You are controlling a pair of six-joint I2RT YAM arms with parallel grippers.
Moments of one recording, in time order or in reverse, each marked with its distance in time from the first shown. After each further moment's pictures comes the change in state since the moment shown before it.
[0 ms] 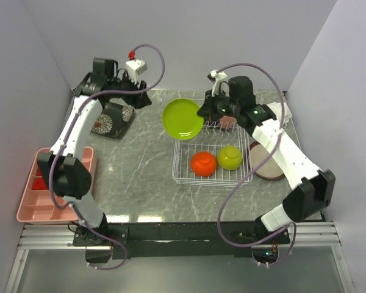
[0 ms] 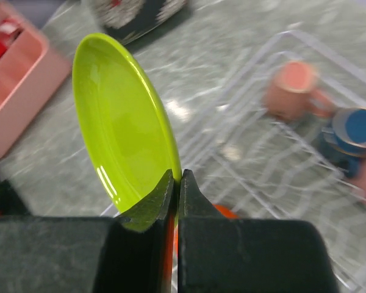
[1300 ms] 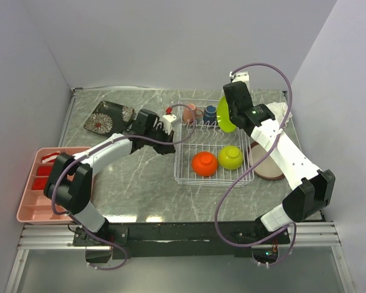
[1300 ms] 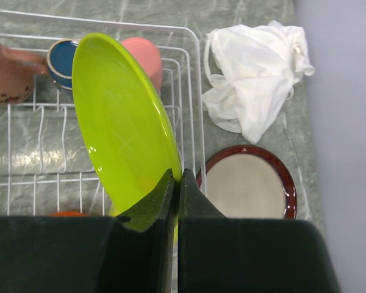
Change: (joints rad) left arm -0.339 -0.182 -0.811 0.502 -0.159 -0.284; right arm 0.034 -0.032 0.015 -0.240 1.044 0.050
